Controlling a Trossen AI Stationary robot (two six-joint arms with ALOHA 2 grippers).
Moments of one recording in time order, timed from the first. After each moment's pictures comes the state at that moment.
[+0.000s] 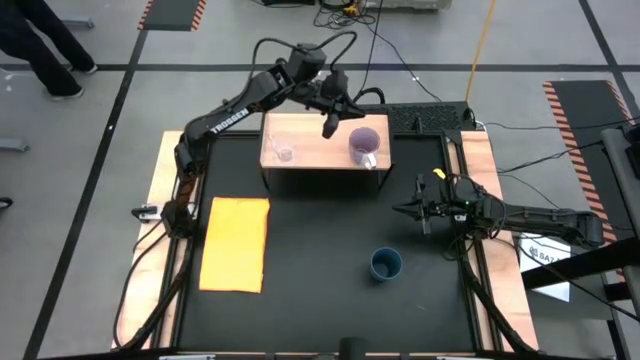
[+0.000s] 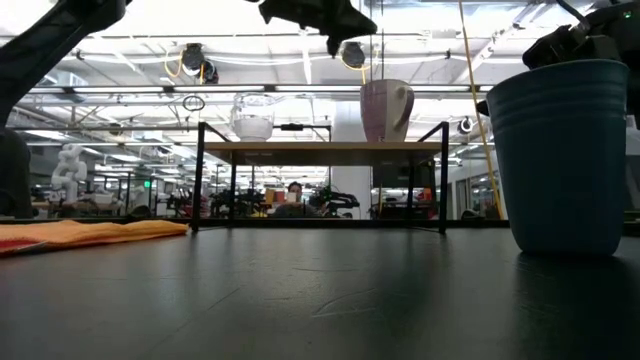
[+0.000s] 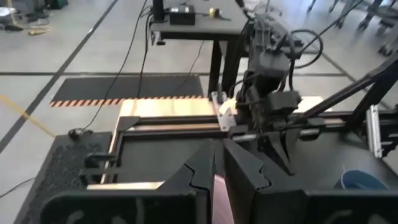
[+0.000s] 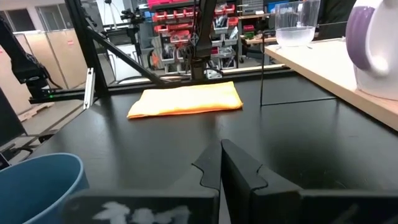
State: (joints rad) left arm 0.53 2.08 2.33 -0.66 0.63 0.21; right arm -0.27 0.37 0.01 0.28 -0.29 0.09
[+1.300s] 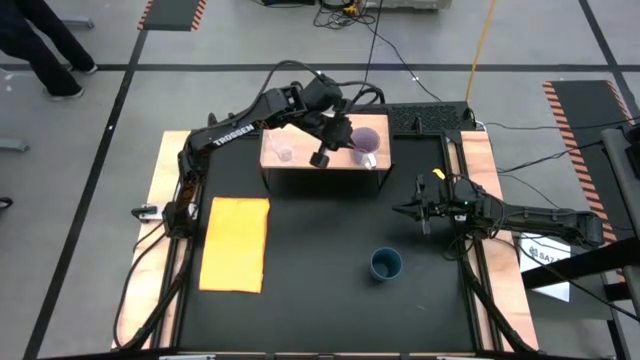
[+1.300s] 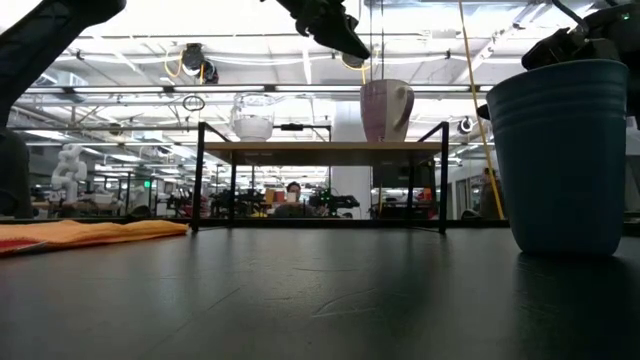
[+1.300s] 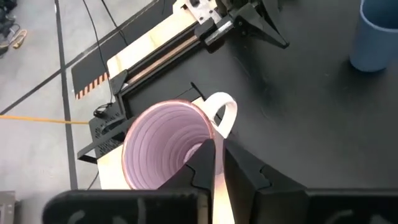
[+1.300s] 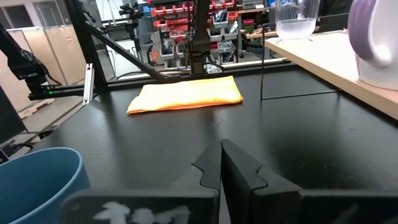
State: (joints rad) left arm 0.38 2.08 2.33 -1.01 0.34 0.84; right arm -0.27 0.37 0.01 0.26 -0.29 0.09
